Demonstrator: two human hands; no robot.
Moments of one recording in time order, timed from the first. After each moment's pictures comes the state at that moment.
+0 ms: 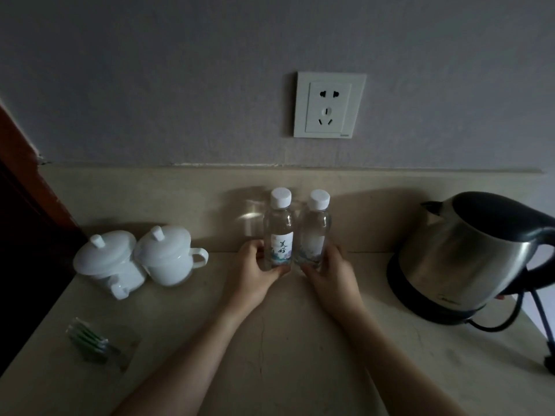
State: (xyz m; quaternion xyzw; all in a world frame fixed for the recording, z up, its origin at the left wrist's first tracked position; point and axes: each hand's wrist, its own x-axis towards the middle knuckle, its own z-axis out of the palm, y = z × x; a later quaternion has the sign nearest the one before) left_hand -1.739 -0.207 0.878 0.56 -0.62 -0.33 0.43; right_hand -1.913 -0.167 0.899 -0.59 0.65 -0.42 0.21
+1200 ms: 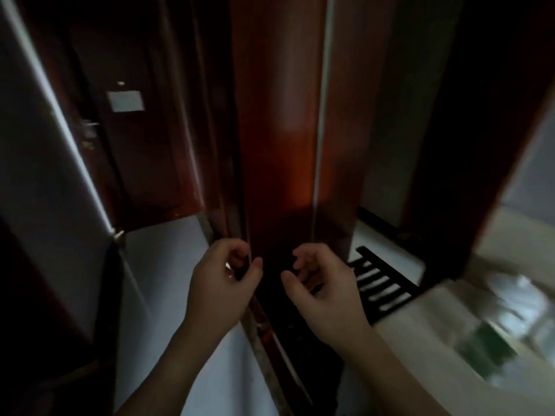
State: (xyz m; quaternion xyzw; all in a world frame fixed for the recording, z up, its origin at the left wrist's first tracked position) left_hand -1.324 0.230 1.036 0.76 -0.30 0.16 0.55; right_hand -1.432 0.098 1.042 -0.81 0.07 -0.38 0.44
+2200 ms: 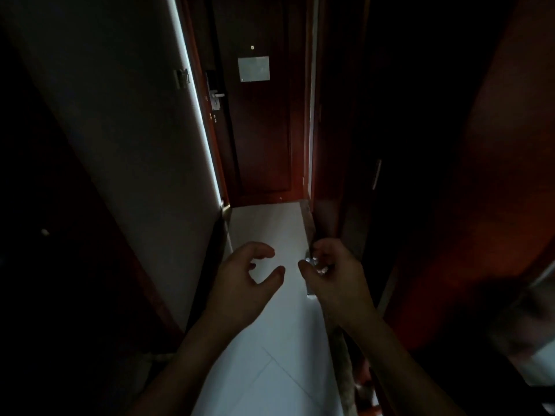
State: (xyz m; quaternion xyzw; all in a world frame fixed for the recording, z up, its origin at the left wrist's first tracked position) left_hand -0.818 0.275 0.995 0.84 -0.14 0.10 0.51; right_hand -0.830 0.103 0.975 -0.81 0.04 -0.18 0.55
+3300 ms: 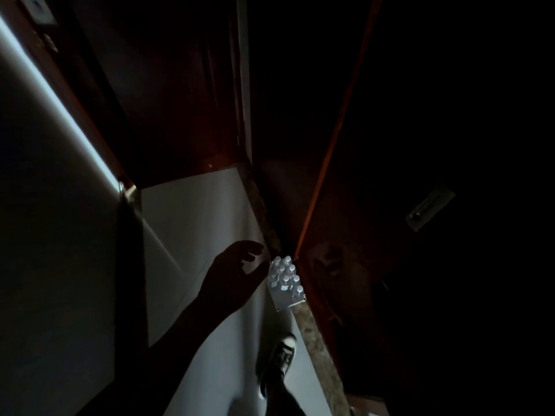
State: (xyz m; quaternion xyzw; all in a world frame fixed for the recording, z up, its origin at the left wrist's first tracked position) left_hand -0.180 0.168 0.826 0.86 -0.24 -0.08 0.45; right_hand -0.284 -0.019 0.829 -0.80 0.33 -0.12 0.48
